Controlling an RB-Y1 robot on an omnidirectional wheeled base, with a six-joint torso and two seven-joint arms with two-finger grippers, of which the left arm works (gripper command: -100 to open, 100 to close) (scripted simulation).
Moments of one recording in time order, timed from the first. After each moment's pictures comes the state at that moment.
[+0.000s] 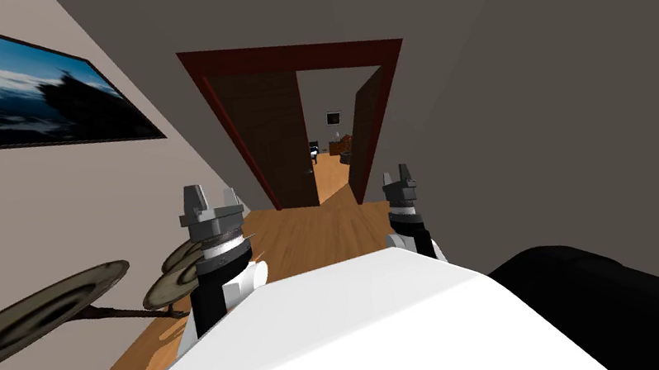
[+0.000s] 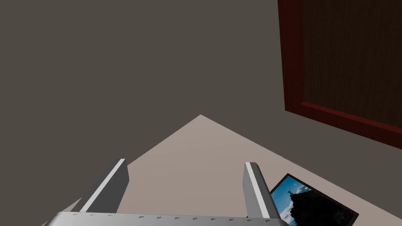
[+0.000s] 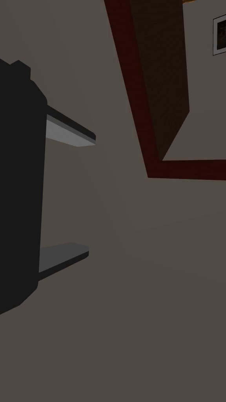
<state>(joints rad) 0.45 0.00 0.03 -2.37 0.04 -0.52 -0.02</state>
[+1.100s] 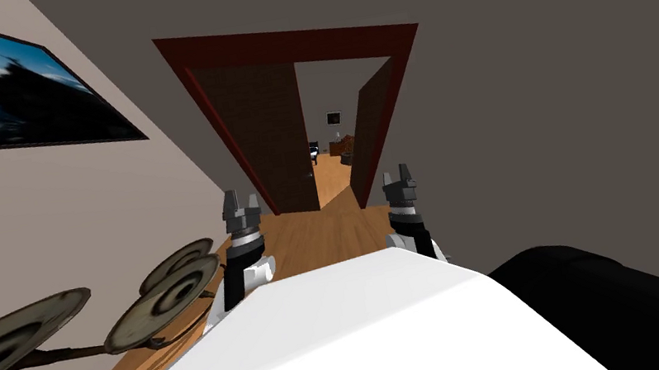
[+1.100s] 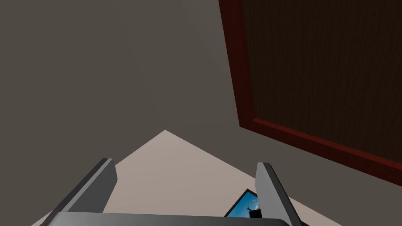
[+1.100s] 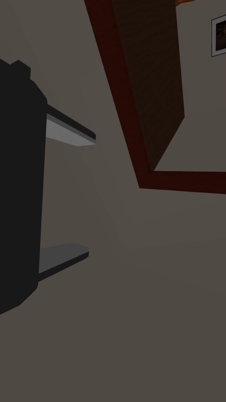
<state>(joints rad) 0.37 0.04 0.02 -2.15 0.03 -0.55 -0.01</state>
